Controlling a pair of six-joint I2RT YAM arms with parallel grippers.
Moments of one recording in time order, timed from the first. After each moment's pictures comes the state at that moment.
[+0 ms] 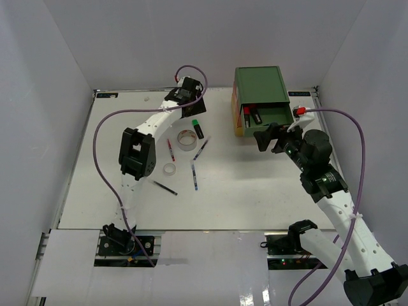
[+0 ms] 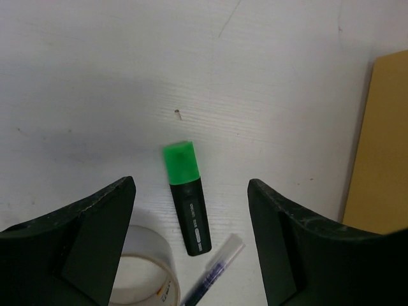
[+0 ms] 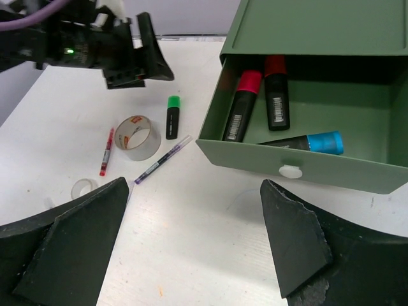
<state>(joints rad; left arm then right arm) -0.46 2.29 2.08 -0.59 -0.25 -0.58 0.36 0.81 0.84 -0.18 -0.09 0.25</state>
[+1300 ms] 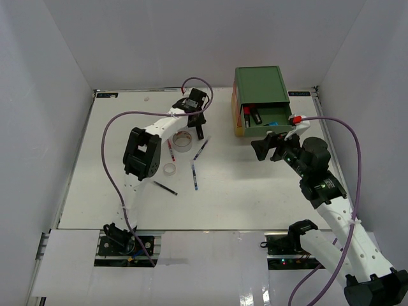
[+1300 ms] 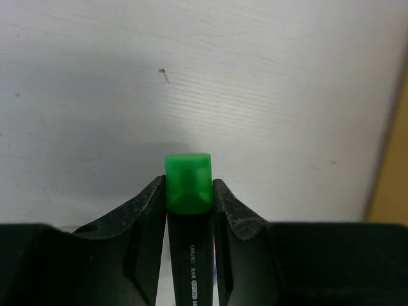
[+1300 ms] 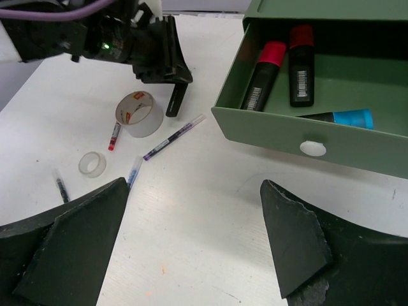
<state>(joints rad) -0.50 2.37 2.01 -0.53 -0.28 -0.61 0.36 0.73 0.74 -0.16 -0.17 0.24</state>
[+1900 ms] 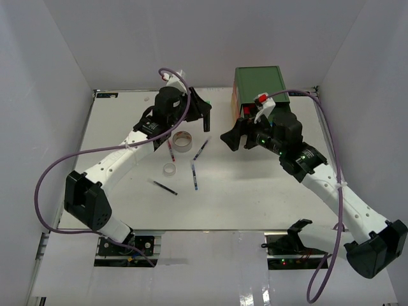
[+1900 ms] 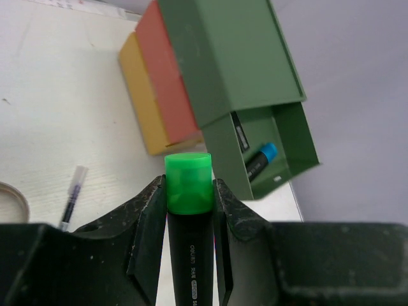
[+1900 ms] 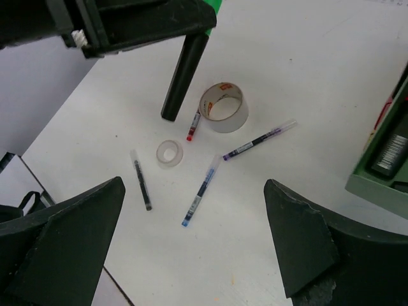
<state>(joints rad) -0.57 1.56 1.42 -0.11 0.02 -0.65 0.57 1.04 1.03 -0.22 -0.23 0.31</state>
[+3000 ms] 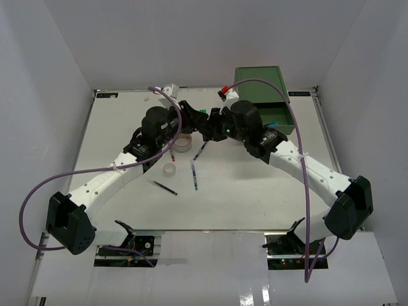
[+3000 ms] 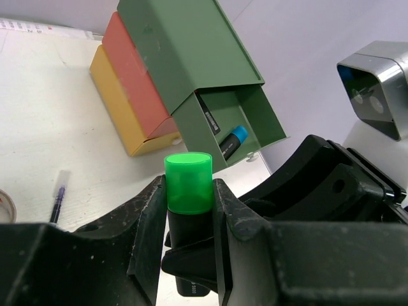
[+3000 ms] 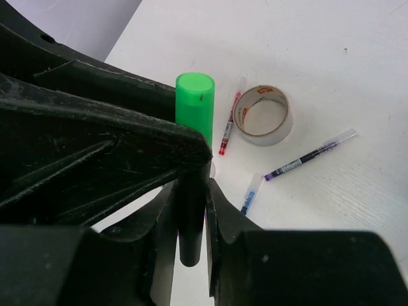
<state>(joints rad) -0.62 1.31 1.09 0.14 0.05 -0.62 0.77 1.44 1.29 -0.19 -0.10 0.44</state>
